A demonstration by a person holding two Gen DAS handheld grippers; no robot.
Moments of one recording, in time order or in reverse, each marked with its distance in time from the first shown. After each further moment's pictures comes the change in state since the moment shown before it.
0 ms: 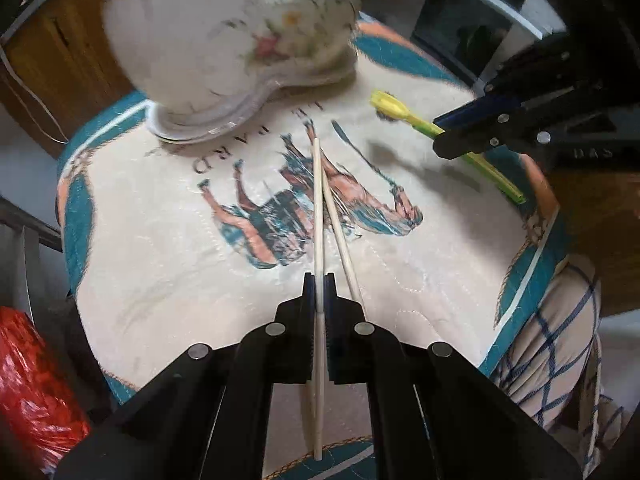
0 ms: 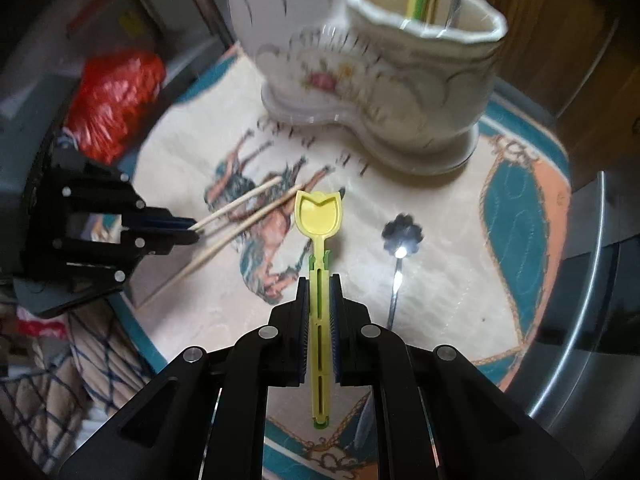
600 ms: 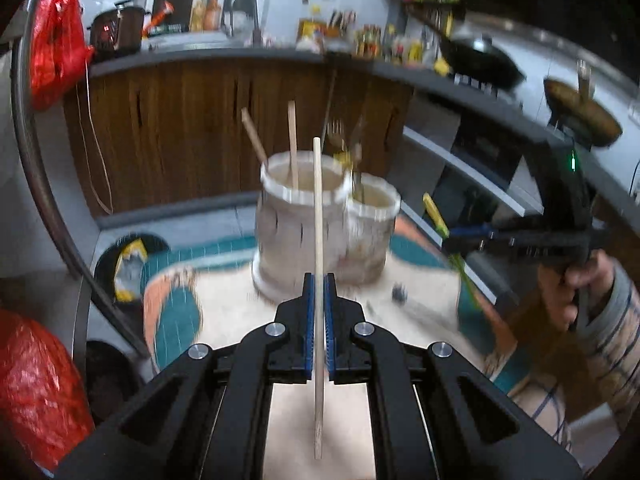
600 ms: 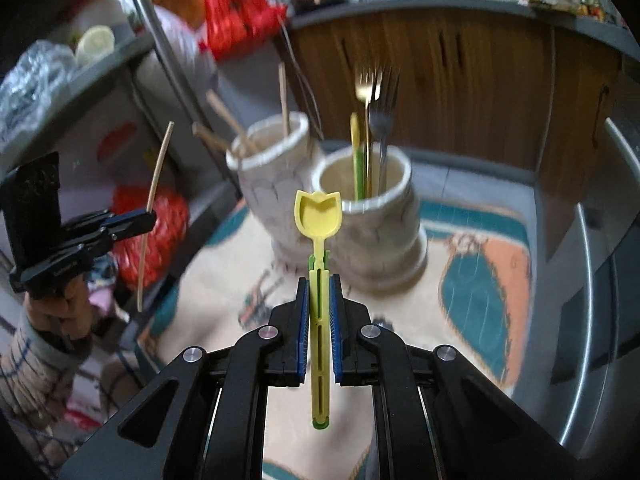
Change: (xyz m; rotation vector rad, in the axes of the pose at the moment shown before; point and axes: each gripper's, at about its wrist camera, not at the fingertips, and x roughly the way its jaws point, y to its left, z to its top) left arm -0.133 0.053 -0.006 -0.156 -0.576 0.010; right arm -0.082 -0.024 -0.009 0.132 -0.483 0.071
